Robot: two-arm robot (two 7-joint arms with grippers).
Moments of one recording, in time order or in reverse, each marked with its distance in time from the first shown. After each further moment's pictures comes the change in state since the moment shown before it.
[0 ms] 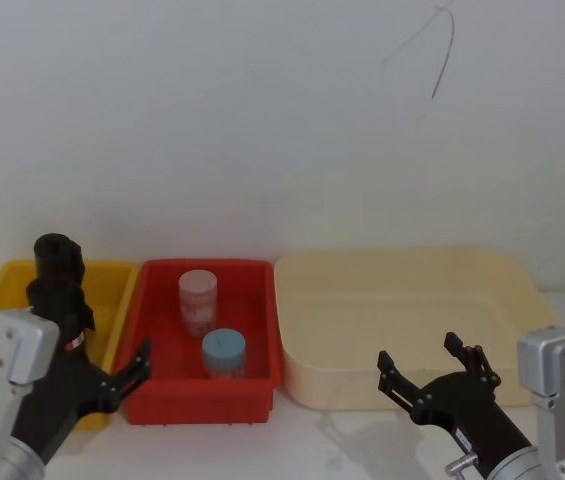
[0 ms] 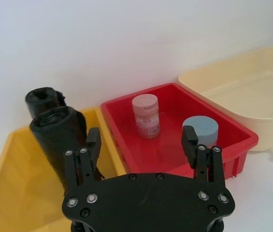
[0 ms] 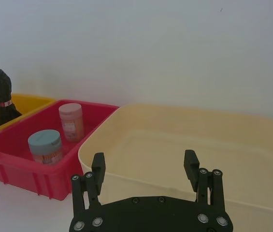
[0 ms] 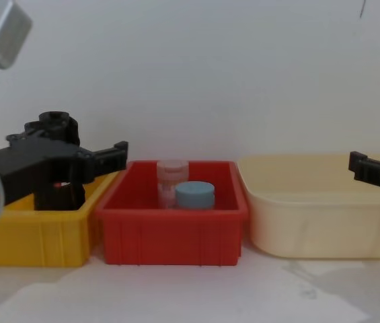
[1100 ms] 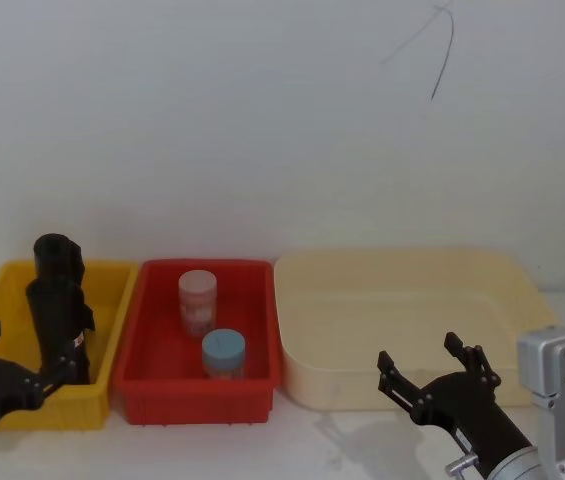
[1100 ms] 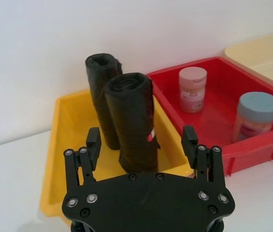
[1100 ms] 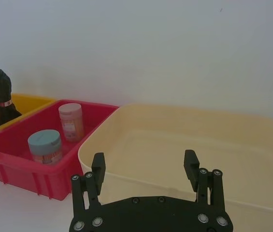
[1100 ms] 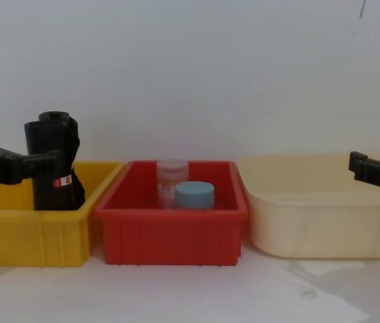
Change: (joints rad) left arm 0.033 0.061 -0.135 -0.033 -0.066 0.149 -0.020; right arm 0.000 0.000 0.000 0.000 0.000 0.000 0.000
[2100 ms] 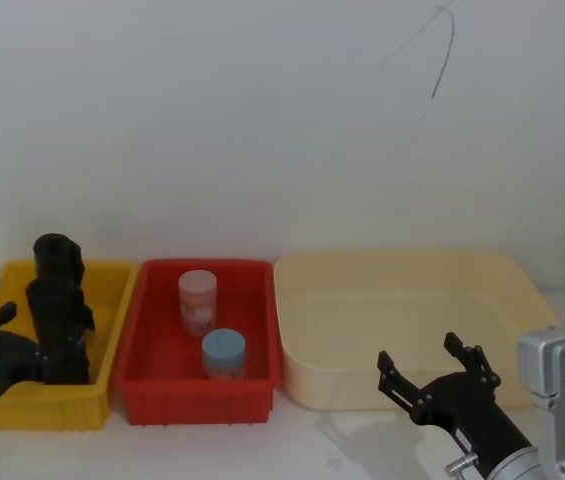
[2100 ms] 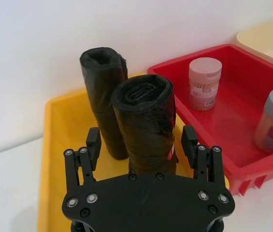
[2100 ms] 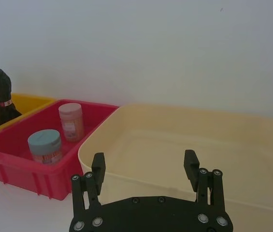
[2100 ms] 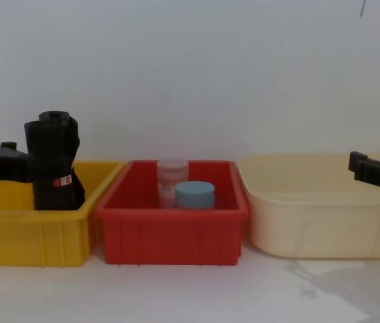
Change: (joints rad) left arm -0.197 -0.024 0.039 0.221 0.017 0.033 -0.131; right arm 0.000 0.000 0.000 0.000 0.000 0.000 0.000
